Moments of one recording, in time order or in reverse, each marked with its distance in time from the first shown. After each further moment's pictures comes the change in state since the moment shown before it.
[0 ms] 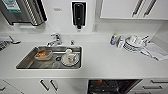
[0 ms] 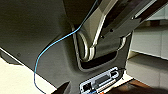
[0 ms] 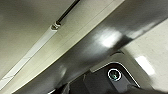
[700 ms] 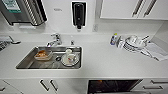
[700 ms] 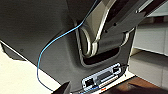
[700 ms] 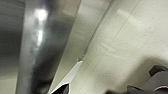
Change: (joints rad) left arm 0.011 -0.002 0.000 0.000 0.027 0.000; right arm 0.081 -0.037 0.002 0.008 0.272 0.312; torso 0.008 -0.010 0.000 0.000
